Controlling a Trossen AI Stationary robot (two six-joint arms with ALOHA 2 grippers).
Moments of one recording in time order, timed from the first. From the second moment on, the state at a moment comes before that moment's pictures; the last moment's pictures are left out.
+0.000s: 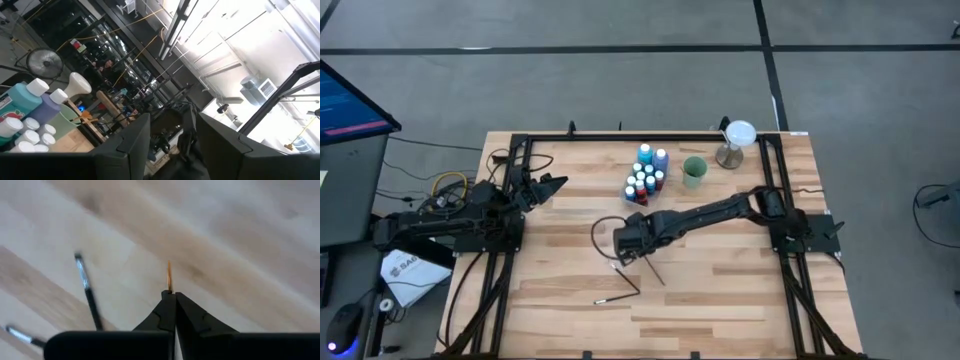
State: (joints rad) left arm 0.28 0.34 0.01 0.72 0.02 -0.91; right arm 0.18 2.20 1.80 -0.92 0.13 1.15
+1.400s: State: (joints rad) left arm 0.28 0.38 0.01 0.74 0.12 -0.92; right arm 0.25 2.36 1.80 -0.45 0.55 0.75
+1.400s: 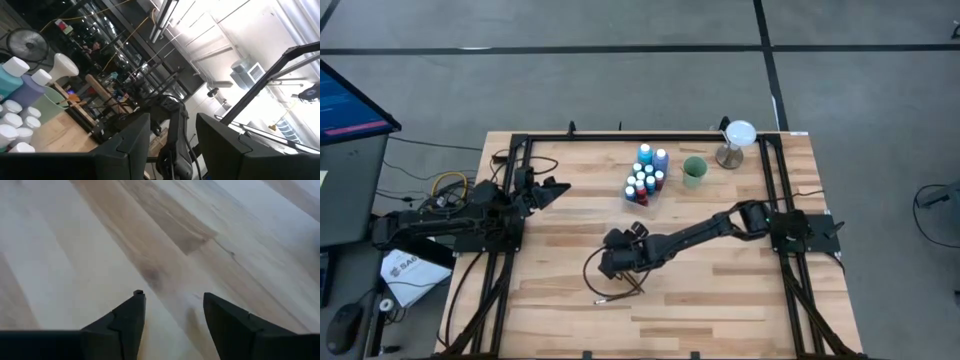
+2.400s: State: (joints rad) left arm 0.28 0.37 0.01 0.75 0.13 -0.92; right arm 0.25 2.40 1.80 -0.58 0.42 0.95
